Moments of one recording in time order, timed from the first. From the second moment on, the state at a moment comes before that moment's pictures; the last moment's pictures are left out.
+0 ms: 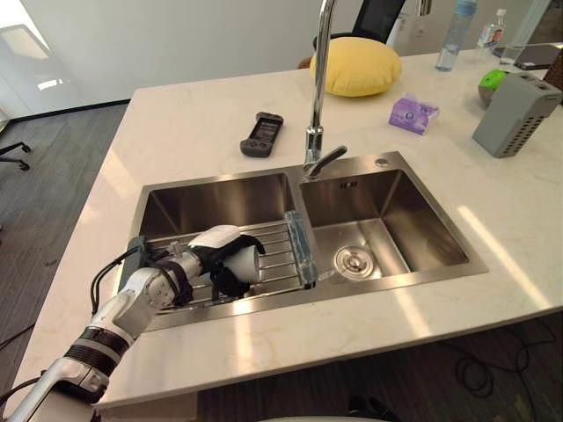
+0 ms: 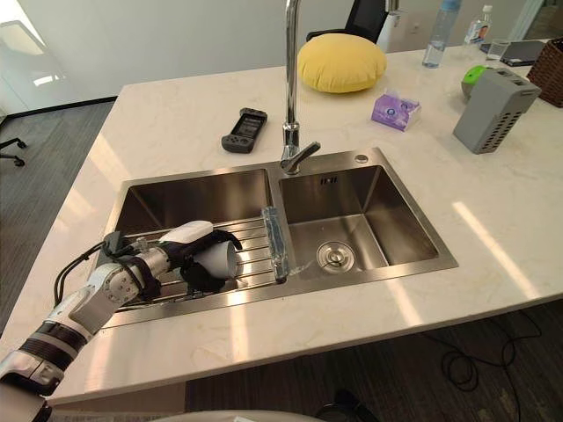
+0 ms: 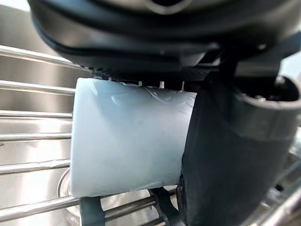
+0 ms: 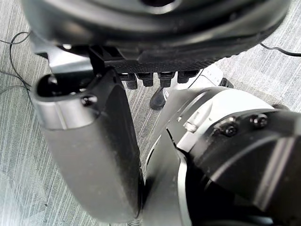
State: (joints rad) left arm -0.26 0.74 -0.37 0.29 0.43 -0.29 -0.14; right arm 0.28 -0.12 -0.28 1.01 0.65 0.10 0.10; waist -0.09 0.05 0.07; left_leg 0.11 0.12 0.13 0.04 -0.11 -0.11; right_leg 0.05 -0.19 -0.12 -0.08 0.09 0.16
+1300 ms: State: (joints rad) left arm 0.17 0.25 0.57 -0.27 -0.33 -0.44 0.18; right arm 0.34 -0.13 -0.39 1.02 0.48 0.03 0.15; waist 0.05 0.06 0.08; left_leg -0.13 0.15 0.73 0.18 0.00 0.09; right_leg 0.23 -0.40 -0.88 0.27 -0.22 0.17
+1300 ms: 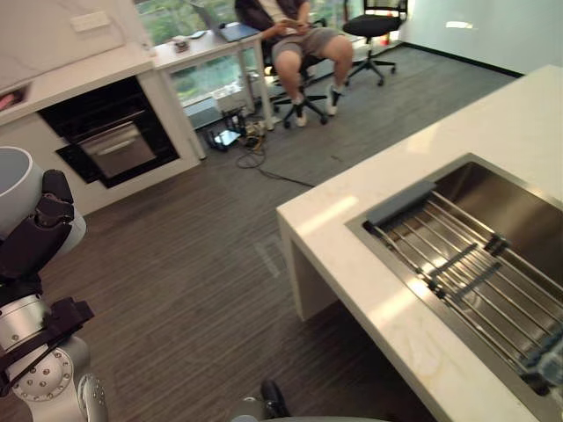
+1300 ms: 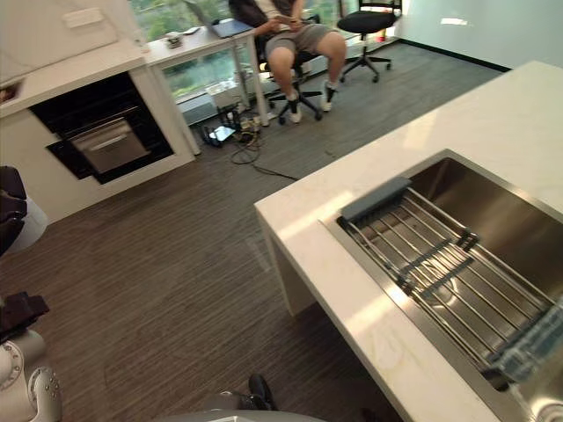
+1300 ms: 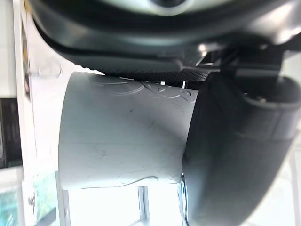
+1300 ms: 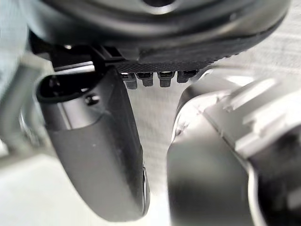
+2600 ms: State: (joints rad) left arm 0.04 0.06 -0.08 0.05 -0.38 -0.17 -0.04; right arm 0.23 -0.07 -0.28 0.96 0.53 0.11 0.19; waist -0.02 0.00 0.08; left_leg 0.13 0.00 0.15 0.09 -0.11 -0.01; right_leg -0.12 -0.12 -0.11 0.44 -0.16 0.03
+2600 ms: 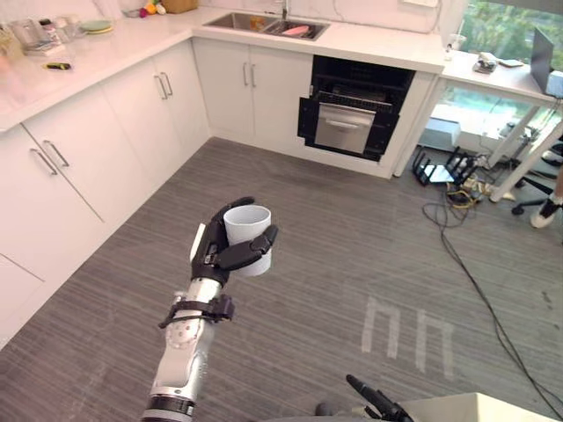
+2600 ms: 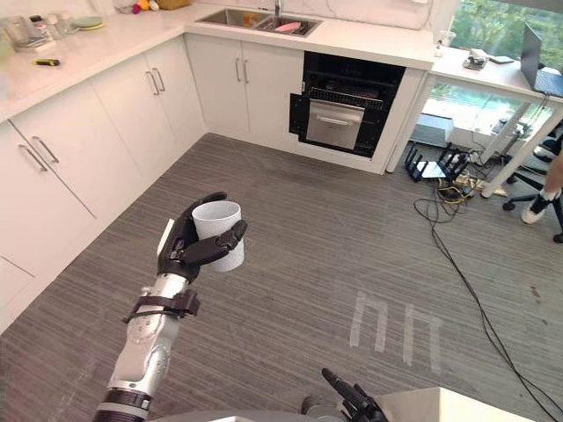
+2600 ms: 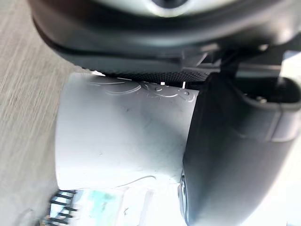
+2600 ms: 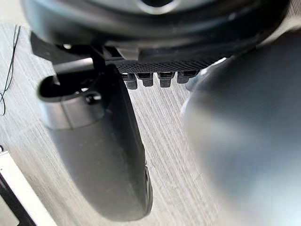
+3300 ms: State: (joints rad) left arm -0.01 0.01 -0.20 -0.10 -0.45 -0.04 0.04; right arm 0.28 -0.01 -0.23 0.55 0.49 0.04 0.05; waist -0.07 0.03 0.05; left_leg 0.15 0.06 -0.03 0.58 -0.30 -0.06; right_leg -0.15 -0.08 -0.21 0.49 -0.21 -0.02
